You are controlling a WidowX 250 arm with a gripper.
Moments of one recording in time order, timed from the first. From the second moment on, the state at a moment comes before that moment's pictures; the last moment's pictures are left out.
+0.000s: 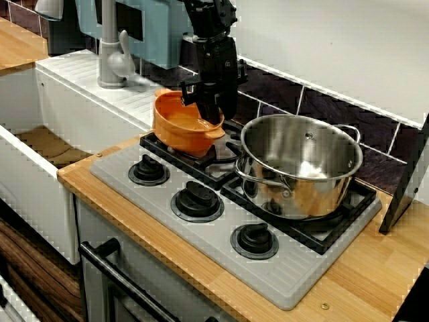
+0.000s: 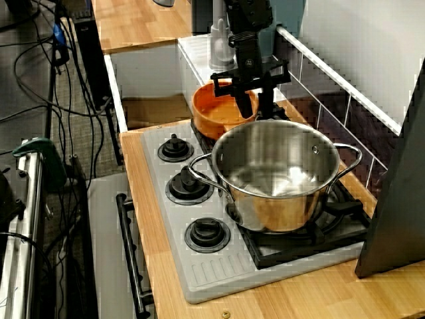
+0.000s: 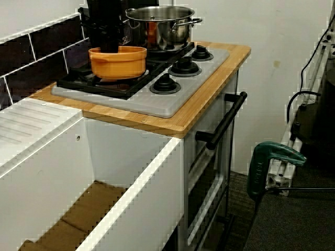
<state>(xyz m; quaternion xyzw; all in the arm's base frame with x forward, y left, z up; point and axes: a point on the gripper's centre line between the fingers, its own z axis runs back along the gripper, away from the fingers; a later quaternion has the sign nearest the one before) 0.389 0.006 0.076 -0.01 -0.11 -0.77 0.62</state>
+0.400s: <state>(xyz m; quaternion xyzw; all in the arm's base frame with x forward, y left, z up) 0.386 0.010 0.079 -0.03 -0.11 -0.77 0.63</state>
